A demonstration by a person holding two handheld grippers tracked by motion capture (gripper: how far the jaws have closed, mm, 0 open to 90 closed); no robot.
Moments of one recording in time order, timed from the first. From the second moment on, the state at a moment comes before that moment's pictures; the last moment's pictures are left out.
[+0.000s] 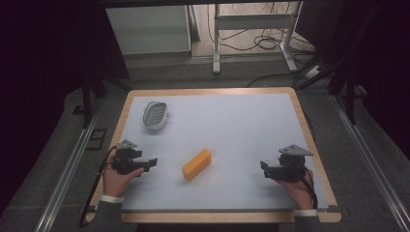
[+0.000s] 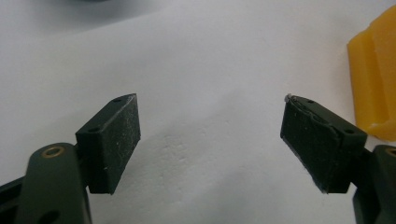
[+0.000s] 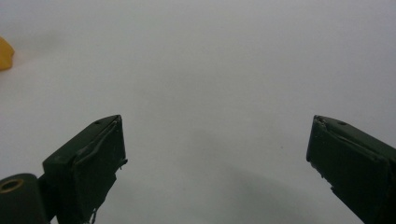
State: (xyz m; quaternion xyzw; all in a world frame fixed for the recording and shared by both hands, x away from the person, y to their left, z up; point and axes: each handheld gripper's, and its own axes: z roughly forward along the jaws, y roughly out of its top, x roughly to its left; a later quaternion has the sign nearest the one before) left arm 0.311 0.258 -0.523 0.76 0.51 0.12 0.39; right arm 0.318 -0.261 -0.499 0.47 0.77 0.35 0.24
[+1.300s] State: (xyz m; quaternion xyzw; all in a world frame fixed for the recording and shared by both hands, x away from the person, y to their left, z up) left arm 0.308 0.249 -0.500 0.76 0.49 0.11 0.41; right arm 0.310 -0.278 -0.494 0.49 0.75 0.37 0.24
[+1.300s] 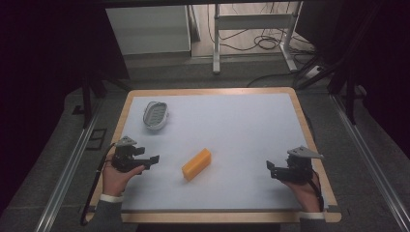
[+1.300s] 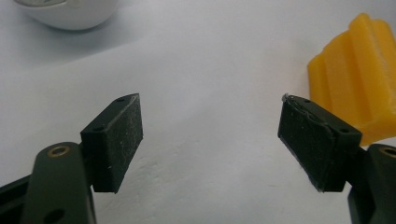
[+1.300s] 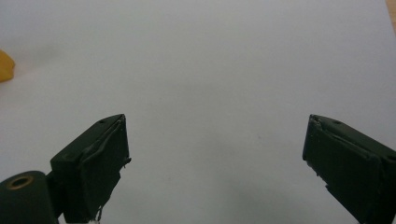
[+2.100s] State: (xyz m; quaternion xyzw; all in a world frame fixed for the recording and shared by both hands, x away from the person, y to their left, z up) left arm 0.322 0.226 -0.456 0.80 0.46 0.12 0.38; right arm 0.306 -0.284 -0.492 0.49 0.75 0.37 0.26
